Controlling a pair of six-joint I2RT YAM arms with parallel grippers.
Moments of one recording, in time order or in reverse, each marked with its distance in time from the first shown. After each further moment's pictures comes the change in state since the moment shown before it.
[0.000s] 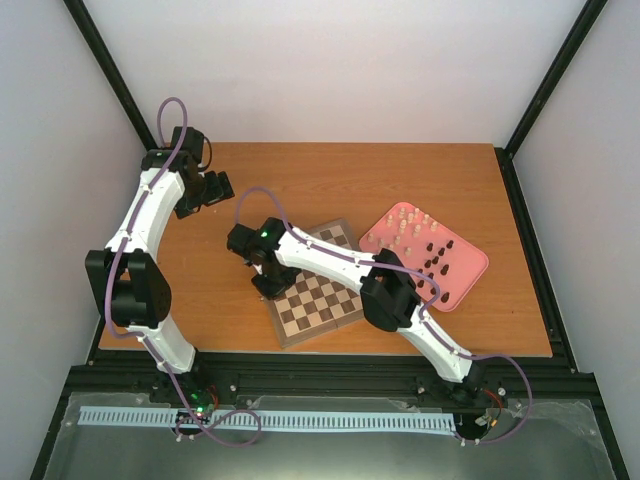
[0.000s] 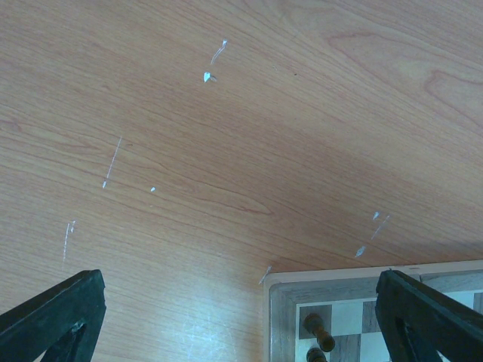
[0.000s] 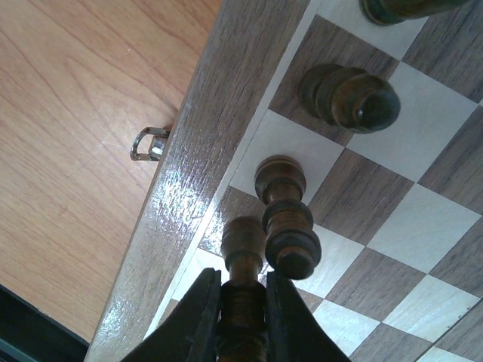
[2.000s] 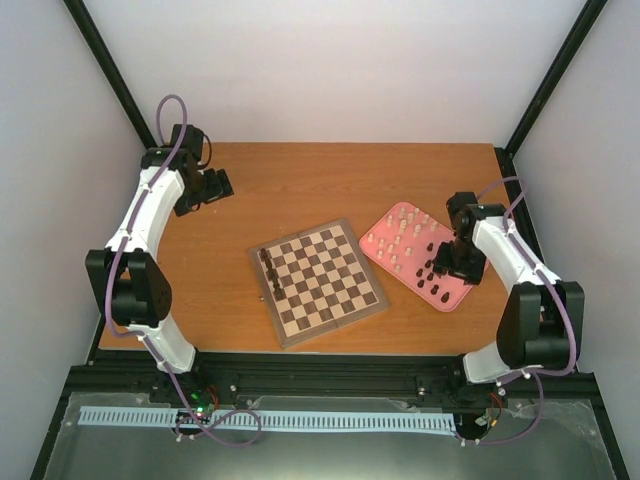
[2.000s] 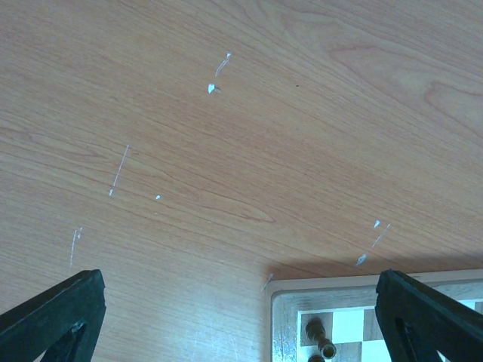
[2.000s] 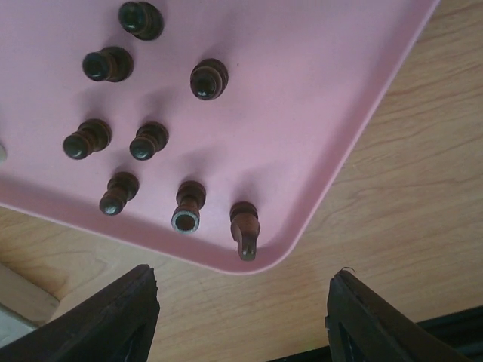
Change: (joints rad) left arm 0.000 0.004 0.023 -0.005 -0.019 0.000; right arm -1.010 -0.925 -1.120 0.156 0.095 0.153
